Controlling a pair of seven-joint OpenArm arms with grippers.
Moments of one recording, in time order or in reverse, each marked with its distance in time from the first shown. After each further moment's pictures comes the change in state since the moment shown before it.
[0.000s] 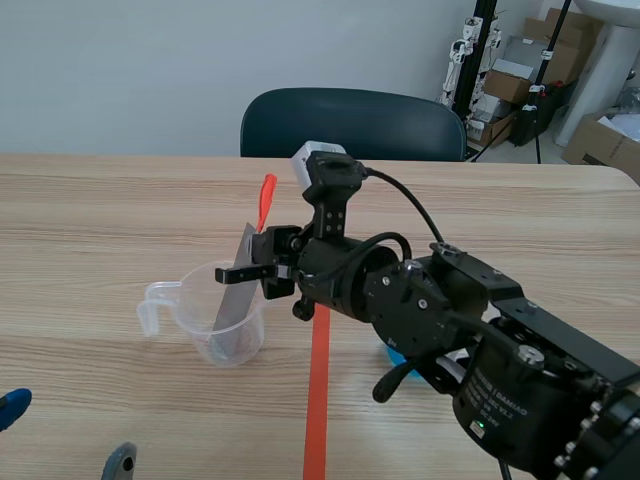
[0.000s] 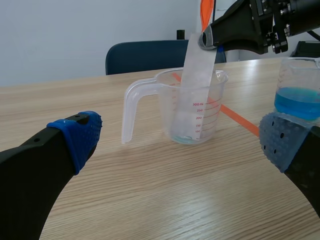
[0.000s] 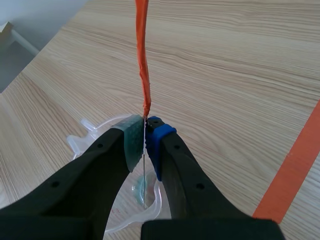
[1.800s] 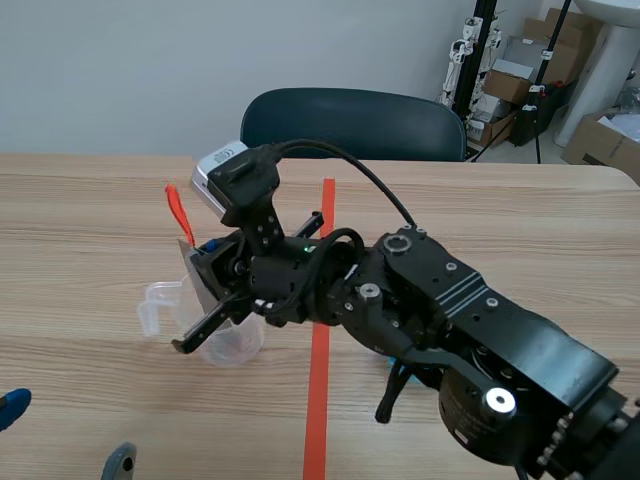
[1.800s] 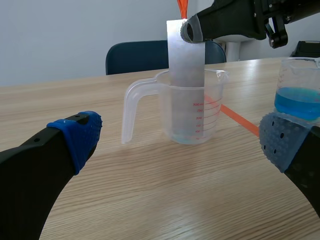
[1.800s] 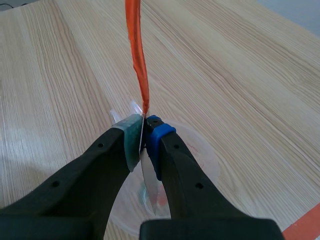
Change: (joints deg) left arm 0.0 0.0 0.0 0.0 0.0 0.0 0.0; right arm 0.6 -1.1 -5.0 3.7 -24.6 10.8 1.7
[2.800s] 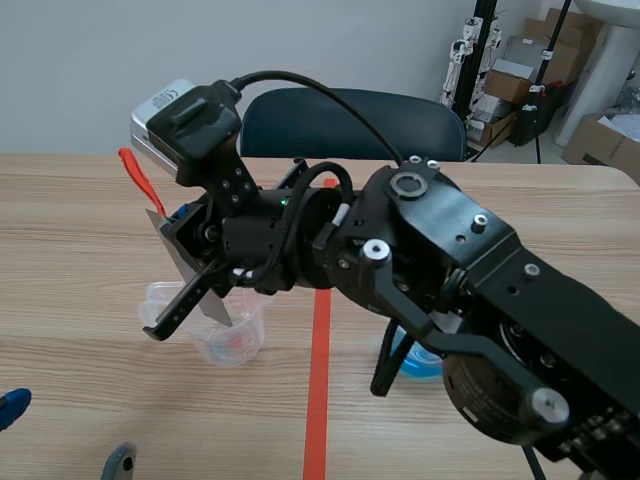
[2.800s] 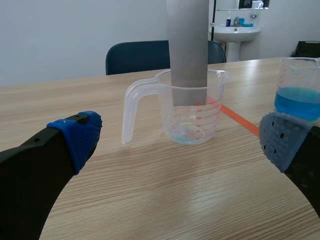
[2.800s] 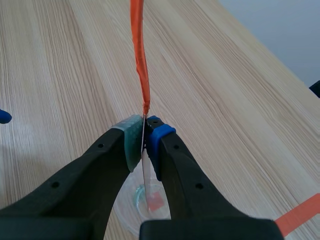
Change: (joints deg) left arm 0.0 0.0 0.0 0.0 0.0 0.0 0.0; right arm -0.4 1.3 -0.9 15.5 -2.5 0.0 -12.2
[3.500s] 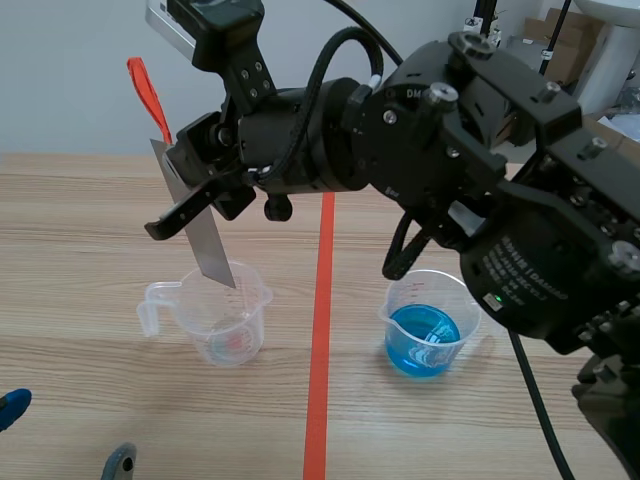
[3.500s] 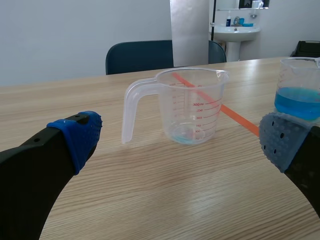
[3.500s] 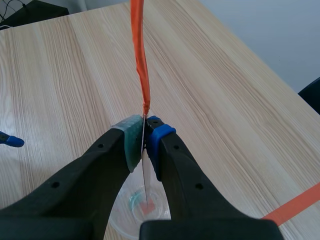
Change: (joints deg) left arm 0.0 0.0 0.0 0.0 0.0 0.0 0.0; right arm 8.8 1.9 2.6 5.4 17.0 -0.2 -14.5
